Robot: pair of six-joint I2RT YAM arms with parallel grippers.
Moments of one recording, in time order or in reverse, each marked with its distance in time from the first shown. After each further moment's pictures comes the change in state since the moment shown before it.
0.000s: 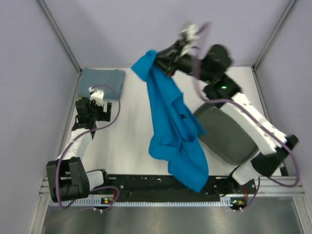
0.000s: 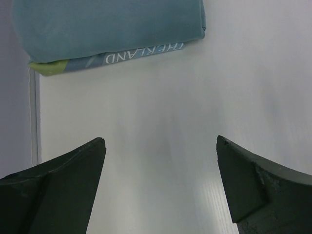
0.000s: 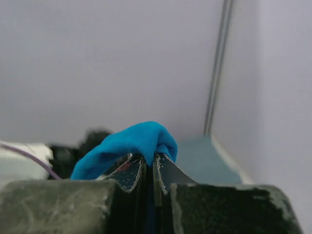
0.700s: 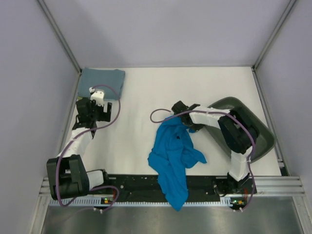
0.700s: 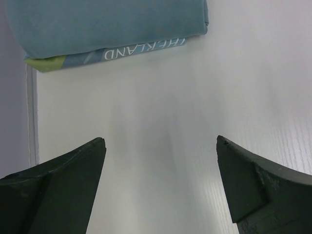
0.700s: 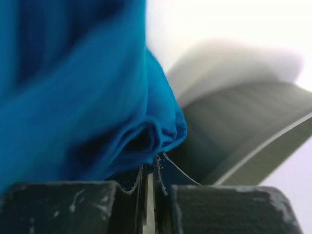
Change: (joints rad) left arm 0.000 0.024 0.000 0.006 -0.019 0.000; right arm -0.004 0.398 -0.705 -0.769 1.069 -0.426
